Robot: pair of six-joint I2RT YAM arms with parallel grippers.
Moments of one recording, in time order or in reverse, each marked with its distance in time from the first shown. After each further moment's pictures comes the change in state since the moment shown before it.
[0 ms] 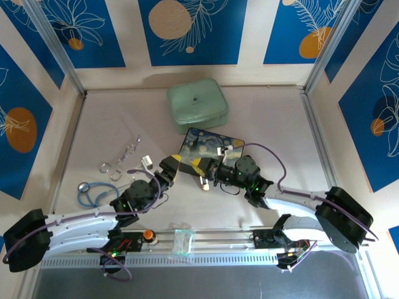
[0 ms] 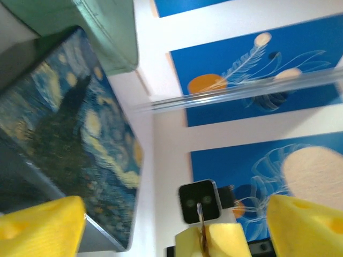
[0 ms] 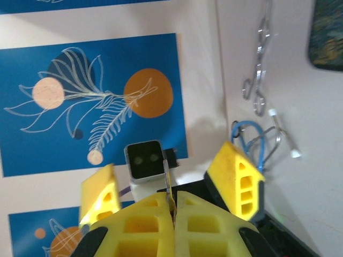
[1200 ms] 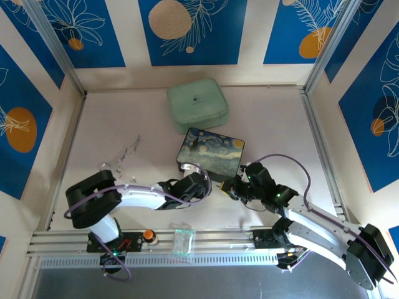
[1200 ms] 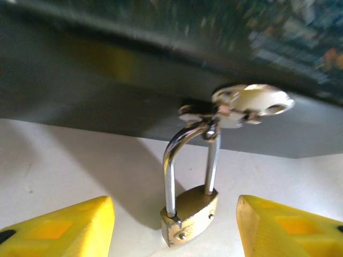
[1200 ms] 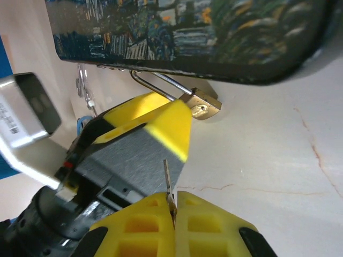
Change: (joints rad) left arm -0.096 0.723 0.420 -0.445 0.124 0.498; right arm -0.118 -0.386 -0.063 -0.918 -0.012 -0.335
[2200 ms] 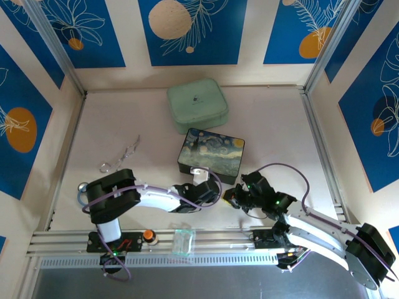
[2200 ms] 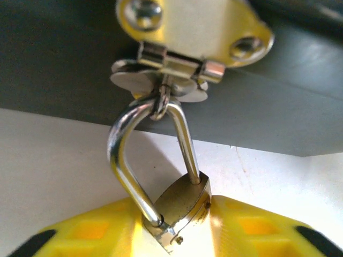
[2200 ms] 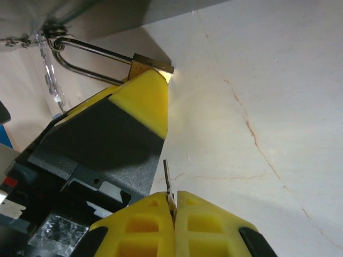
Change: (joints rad) left arm -0.099 0.151 0.132 -0.061 -0.132 -0.116; right arm 0.050 -0.019 -0.129 0.064 0.029 0.061
